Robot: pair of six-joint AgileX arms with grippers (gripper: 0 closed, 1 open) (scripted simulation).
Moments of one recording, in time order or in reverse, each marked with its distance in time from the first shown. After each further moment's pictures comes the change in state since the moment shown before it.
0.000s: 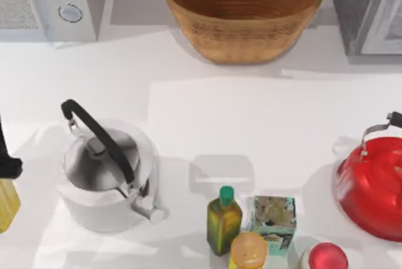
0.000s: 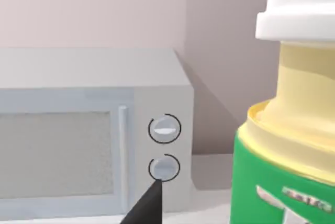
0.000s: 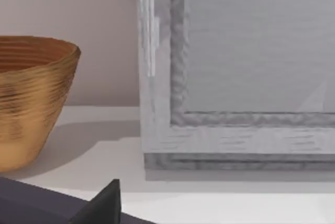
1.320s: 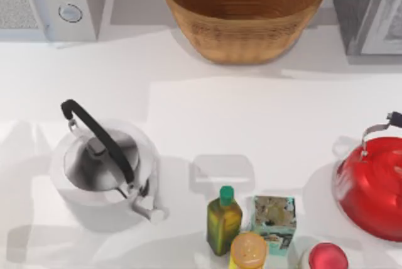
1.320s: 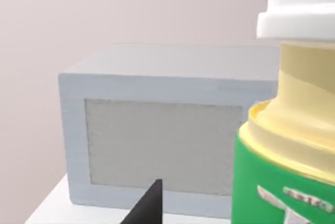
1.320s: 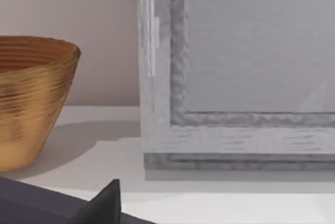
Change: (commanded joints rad) left arm 0.209 0.261 -0.154 0.464 -0.060 0.031; right arm 0.000 0.000 0.000 0.000 0.000 0.000
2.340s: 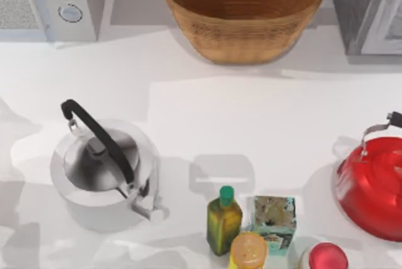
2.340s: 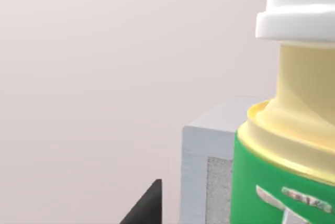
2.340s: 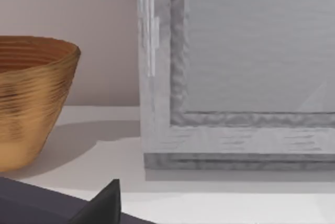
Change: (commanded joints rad) left arm 0.128 0.749 0.087 0.786 -0.132 0.020; right arm 0.000 0.000 0.000 0.000 0.000 0.000
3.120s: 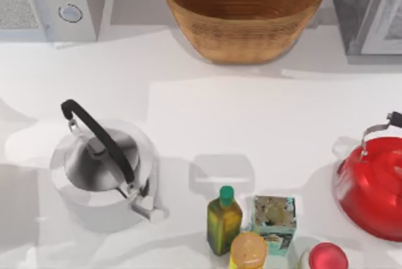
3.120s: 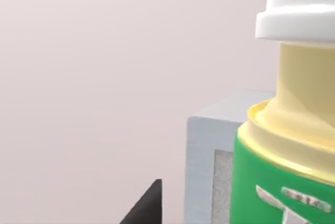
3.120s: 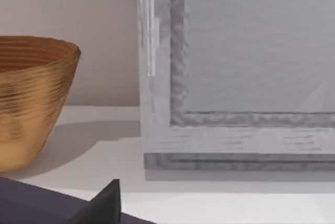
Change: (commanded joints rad) left arm 0.029 0.332 0.050 0.292 0.025 -0.010; right arm 0.000 0.000 0.000 0.000 0.000 0.000
